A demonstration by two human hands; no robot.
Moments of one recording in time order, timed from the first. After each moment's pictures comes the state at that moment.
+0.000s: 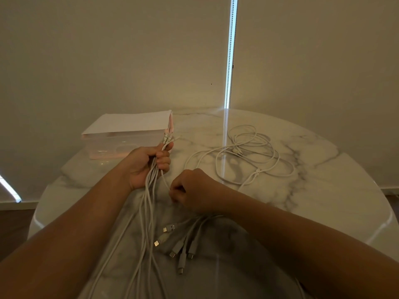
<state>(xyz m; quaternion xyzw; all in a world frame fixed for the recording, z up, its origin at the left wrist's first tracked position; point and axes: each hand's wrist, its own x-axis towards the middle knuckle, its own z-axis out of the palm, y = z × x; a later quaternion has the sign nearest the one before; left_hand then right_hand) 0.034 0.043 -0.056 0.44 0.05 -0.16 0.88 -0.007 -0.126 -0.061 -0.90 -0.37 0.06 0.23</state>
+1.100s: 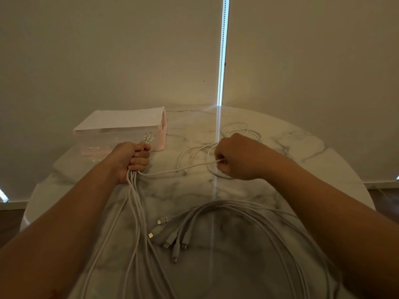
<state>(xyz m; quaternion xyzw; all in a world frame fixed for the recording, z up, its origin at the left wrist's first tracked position) 0.045 0.073 -0.061 0.53 0.11 -0.15 0.83 0.011 -0.214 -0.009 -0.95 -0.30 -0.04 0.02</state>
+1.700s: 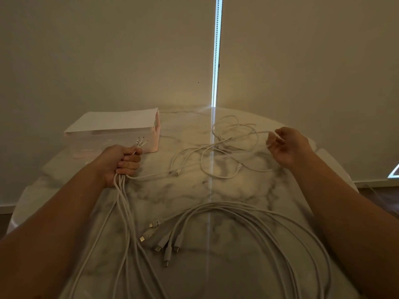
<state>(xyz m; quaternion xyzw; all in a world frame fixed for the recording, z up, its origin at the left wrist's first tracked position) 0.043 0.080 -0.062 0.53 0.11 -0.18 0.82 0.081 -0.325 -0.046 -0.37 0.17 -0.04 0.91</state>
